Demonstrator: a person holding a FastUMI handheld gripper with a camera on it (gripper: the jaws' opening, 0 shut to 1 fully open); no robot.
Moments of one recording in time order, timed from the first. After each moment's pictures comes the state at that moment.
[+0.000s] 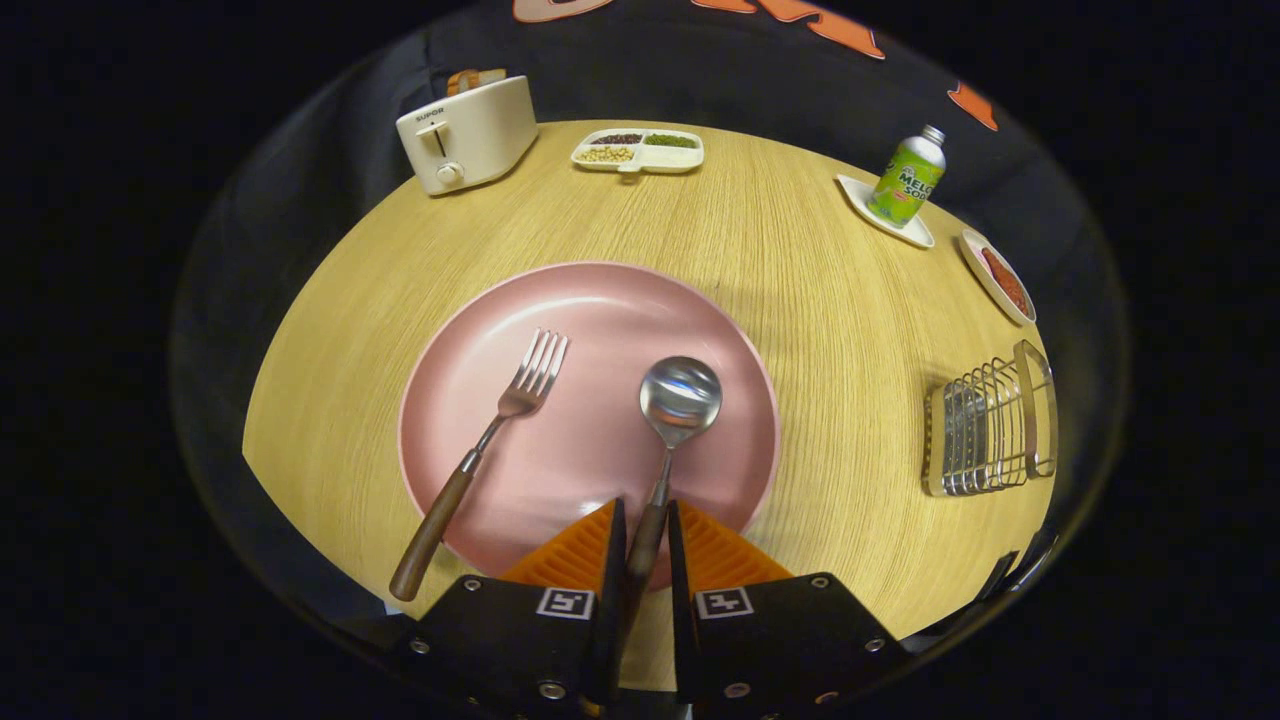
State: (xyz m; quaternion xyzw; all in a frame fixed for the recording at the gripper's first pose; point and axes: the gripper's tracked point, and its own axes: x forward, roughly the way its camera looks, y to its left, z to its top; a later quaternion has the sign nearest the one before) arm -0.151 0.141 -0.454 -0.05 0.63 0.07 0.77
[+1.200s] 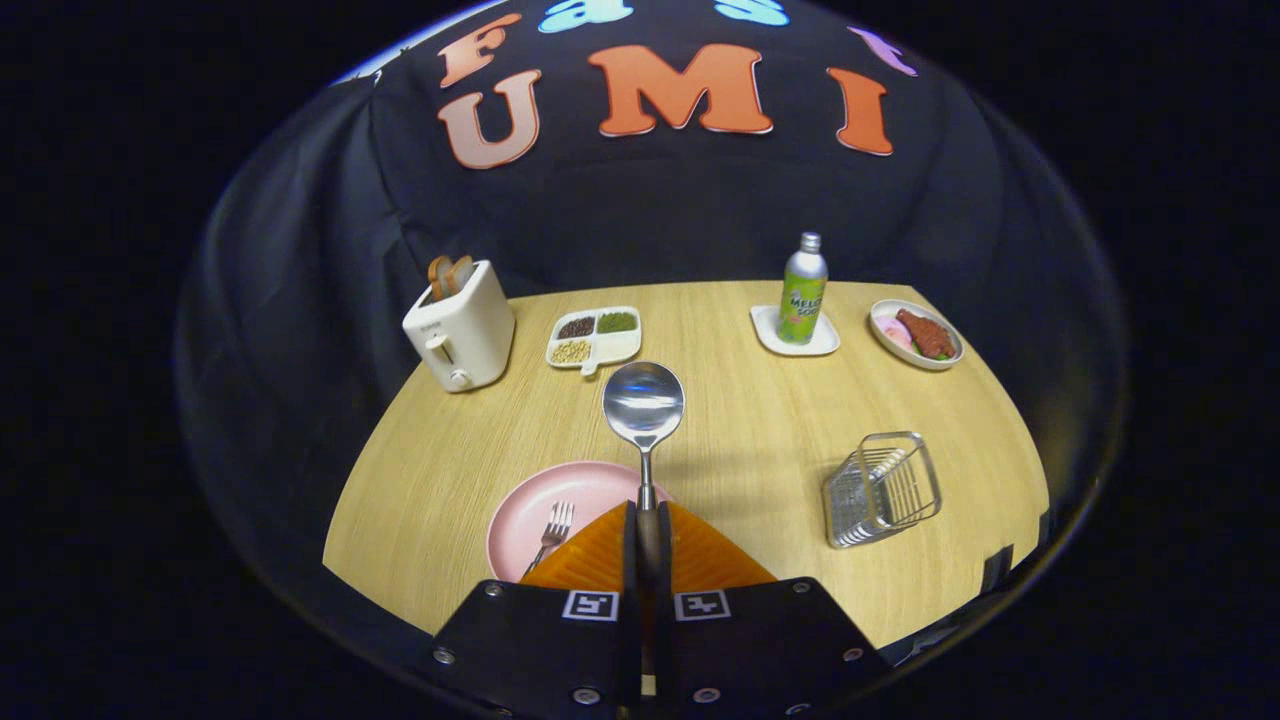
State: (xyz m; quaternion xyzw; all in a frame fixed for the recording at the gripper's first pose) arm -0.077 0.088 -0.296 0.05 0.45 0.01 0.89
